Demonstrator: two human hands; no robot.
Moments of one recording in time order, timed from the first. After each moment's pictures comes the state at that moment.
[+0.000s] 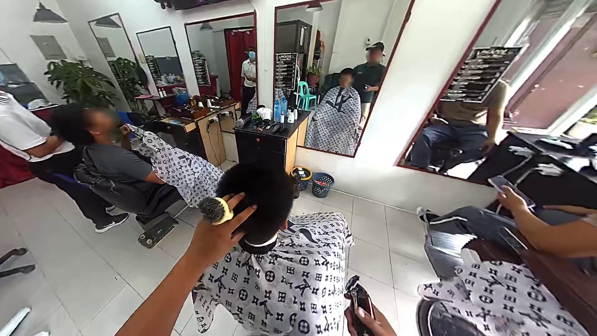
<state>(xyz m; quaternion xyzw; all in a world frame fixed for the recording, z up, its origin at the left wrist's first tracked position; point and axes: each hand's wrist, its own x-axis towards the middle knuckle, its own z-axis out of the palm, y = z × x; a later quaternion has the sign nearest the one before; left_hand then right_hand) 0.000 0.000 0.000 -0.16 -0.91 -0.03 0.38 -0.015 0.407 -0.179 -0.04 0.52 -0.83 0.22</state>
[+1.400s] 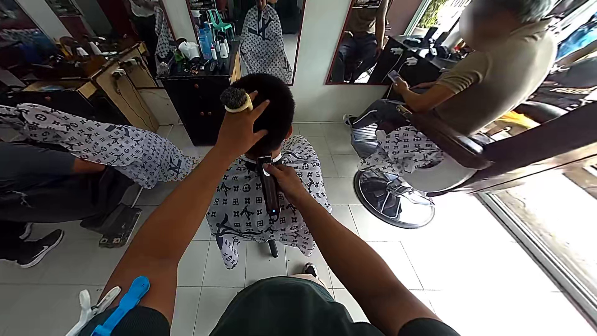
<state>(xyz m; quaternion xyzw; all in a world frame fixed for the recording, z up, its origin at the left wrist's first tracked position) -0.086 -0.037 0.035 -0.29 -0.92 -0.15 0.22 -0.017 0.123 -0.086 0.04 0.71 -0.70 0.08</state>
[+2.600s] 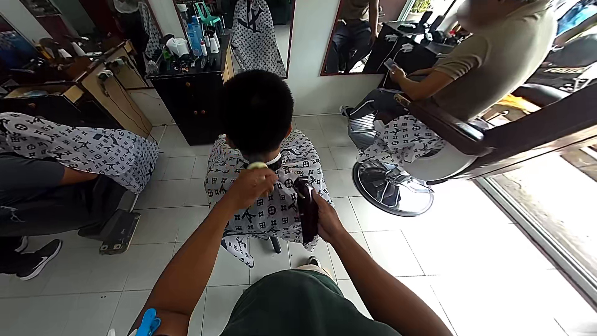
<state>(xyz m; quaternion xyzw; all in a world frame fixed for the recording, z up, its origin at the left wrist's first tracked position) -0.005 -0.047 -0.056 -0.30 -0.83 -0.47 0.04 0.065 0.191 -0.146 0.12 0.52 -0.84 0.06</state>
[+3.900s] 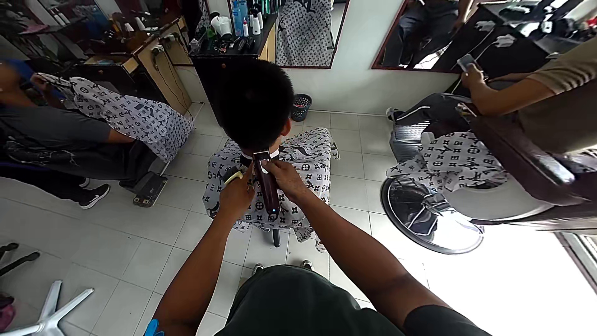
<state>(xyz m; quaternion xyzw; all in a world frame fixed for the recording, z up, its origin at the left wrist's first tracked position) 0.021 0.010 -0.085 0.07 -0.98 -0.19 -0.09 -0.032 0.171 -0.082 -0.06 0.68 -0.70 0.21</state>
